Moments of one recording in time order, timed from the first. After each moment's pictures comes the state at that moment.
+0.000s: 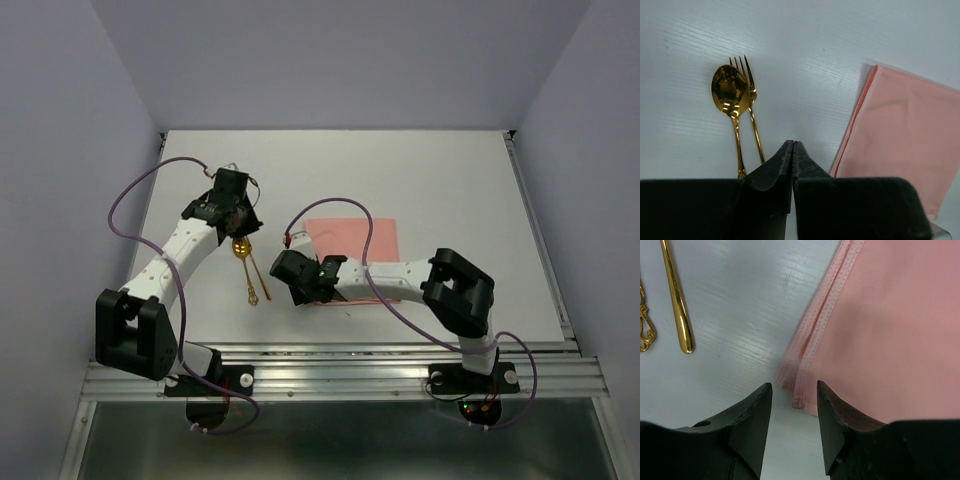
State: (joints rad) left arm -0.30 1.37 1.07 -0.61 -0.13 -0.60; right arm 1.17 1.94 1.36 -0.47 0.42 0.69
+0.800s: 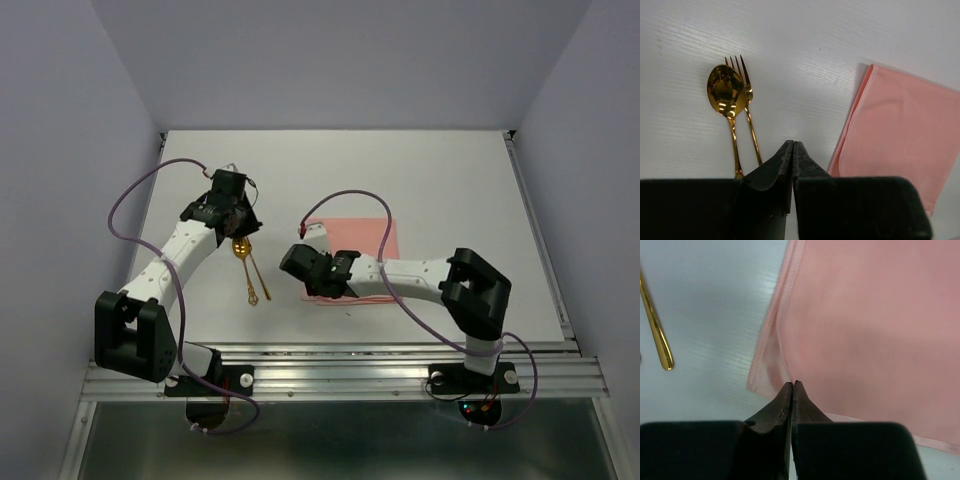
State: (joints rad) left arm -0.29 1.36 1.05 -0.59 -0.10 -0.60; right arm 1.15 1.90 1.34 -0.52 0.52 0.74
